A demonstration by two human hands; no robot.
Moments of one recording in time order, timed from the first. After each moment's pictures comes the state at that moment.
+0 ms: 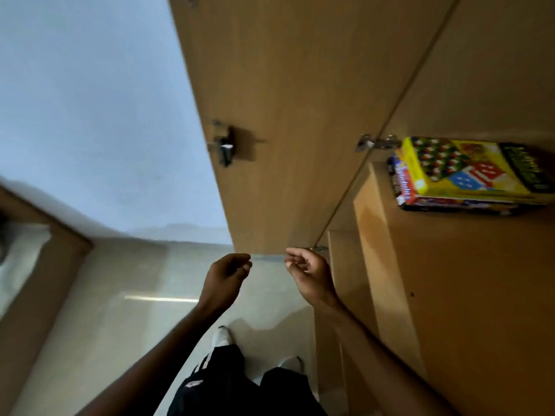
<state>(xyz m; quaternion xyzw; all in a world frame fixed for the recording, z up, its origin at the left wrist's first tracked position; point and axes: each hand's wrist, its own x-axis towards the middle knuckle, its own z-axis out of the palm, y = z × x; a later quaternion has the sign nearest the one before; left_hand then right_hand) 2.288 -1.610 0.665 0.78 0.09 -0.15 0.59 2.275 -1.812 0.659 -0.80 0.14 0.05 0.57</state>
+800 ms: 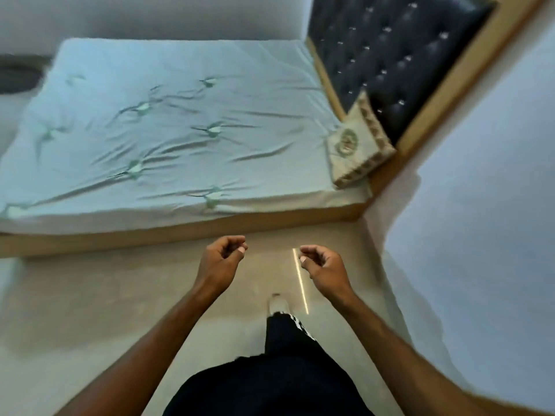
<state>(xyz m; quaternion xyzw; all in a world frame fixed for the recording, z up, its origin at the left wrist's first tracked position) 1.974 -1.110 0.667 0.54 0.56 0.28 0.56 2.193 -1.191 0.648 -0.73 -0.34 0.43 0.41</state>
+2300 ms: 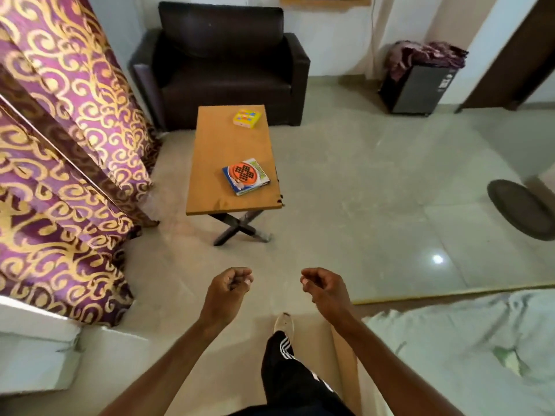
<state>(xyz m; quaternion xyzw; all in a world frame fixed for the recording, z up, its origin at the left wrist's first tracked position) 0.986 -0.880 0.642 -0.05 0.79 0.59 0.17 1.041 -0.653 0.642 -0.23 -0.78 0.59 -0.04</state>
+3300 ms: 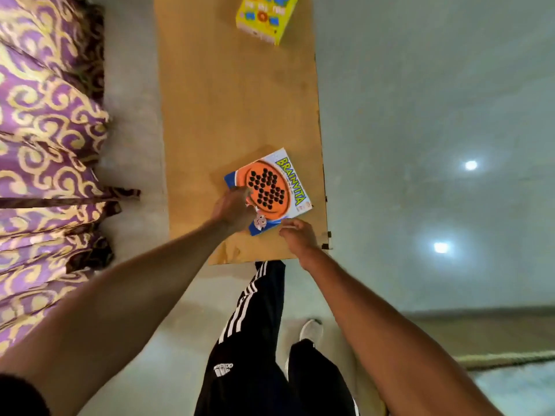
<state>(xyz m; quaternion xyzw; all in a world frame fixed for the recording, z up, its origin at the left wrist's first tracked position) 0.273 -0.823 0.416 -0.01 0.89 0.23 0.40 0.370 -0.670 0.409 -0.44 -0.67 0.51 -0.30</state>
